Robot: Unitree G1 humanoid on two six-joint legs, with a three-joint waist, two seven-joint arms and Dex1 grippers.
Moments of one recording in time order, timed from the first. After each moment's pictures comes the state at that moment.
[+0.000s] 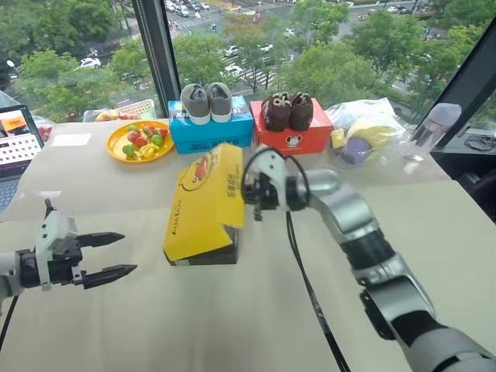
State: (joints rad) left arm 0.07 0.99 0.43 -0.01 -0.53 0.33 -1.32; right arm -0.98 -0.23 0.30 0.21 0.18 0.46 1.01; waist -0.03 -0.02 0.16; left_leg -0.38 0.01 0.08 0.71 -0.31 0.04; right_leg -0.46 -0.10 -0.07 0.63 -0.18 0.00
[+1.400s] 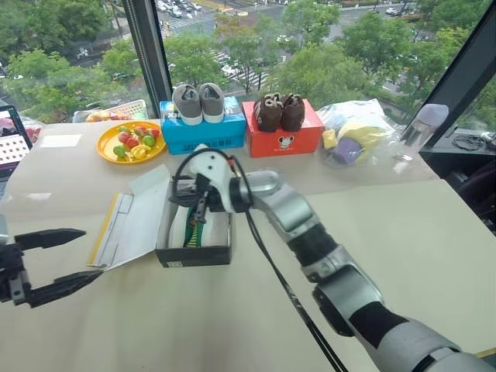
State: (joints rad) left arm 0.35 1.00 0.92 -0.40 -0.69 0.60 -1.33; right arm -0.97 -0.05 0.34 0.17 0.07 0.62 0.91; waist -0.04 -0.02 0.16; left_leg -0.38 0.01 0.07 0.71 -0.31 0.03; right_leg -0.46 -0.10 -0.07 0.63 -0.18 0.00
